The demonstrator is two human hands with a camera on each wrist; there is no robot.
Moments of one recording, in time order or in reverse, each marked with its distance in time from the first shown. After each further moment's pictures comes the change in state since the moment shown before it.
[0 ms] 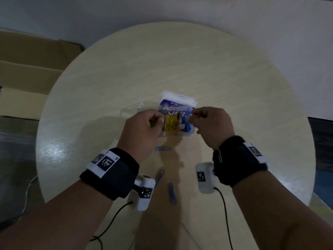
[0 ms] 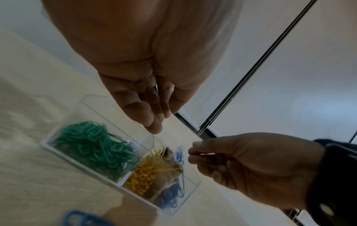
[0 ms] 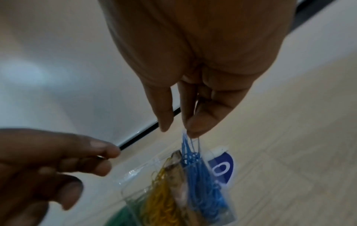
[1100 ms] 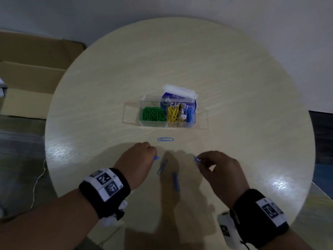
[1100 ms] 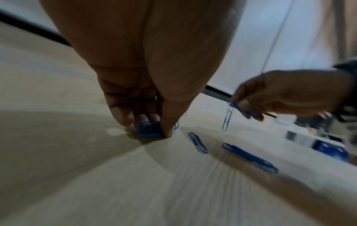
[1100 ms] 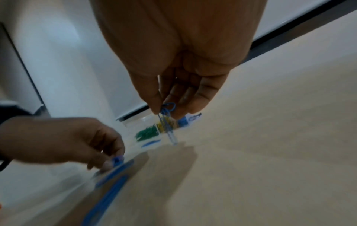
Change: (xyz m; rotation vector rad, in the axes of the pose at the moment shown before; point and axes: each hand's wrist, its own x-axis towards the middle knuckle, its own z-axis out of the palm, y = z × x) left_hand -0.063 -0.070 0.002 0.824 -0.439 0.330; right_hand -0.126 0.069 0.000 -0.246 -0.045 -0.288
